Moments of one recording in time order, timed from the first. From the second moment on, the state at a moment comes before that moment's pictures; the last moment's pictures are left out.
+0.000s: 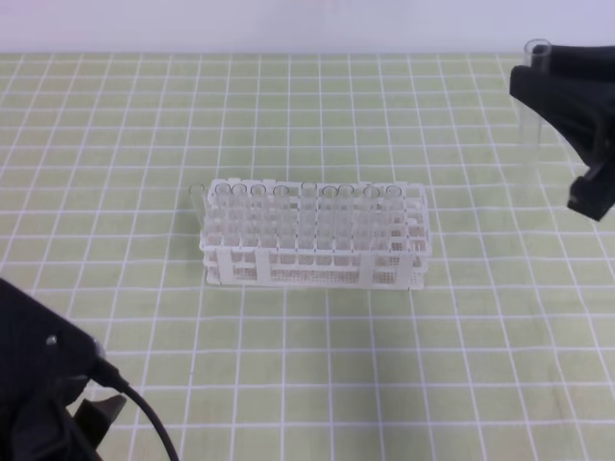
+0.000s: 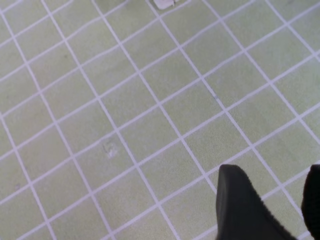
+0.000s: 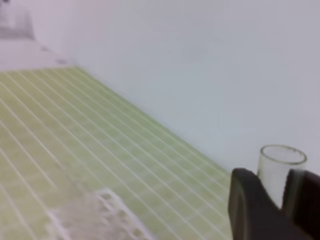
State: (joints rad) left arm -1.02 0.81 -0.54 0.53 0.84 -0.52; right arm 0.12 1.08 -0.80 1.65 0.67 -1.96
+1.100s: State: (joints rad) left arm -1.02 0.81 -0.54 0.53 0.84 -0.53; right arm 0.68 1.27 -0.87 0.89 -0.42 -0.72
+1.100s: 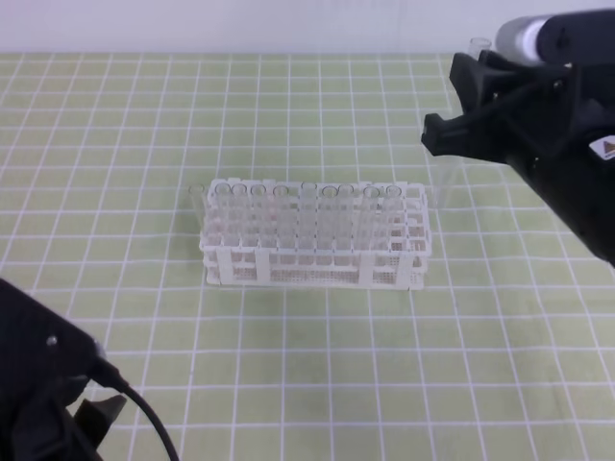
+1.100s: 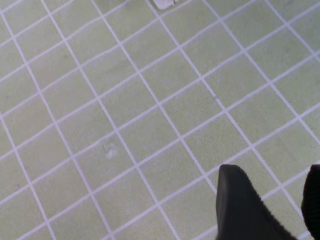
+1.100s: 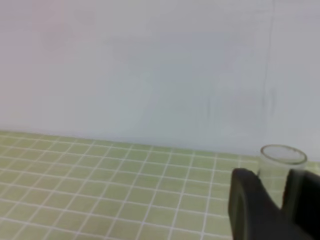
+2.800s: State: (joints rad) left arm -1.02 0.81 -0.54 0.53 0.84 -0.53; right arm 0.68 1.60 -0.74 0.39 -0.80 -0.24
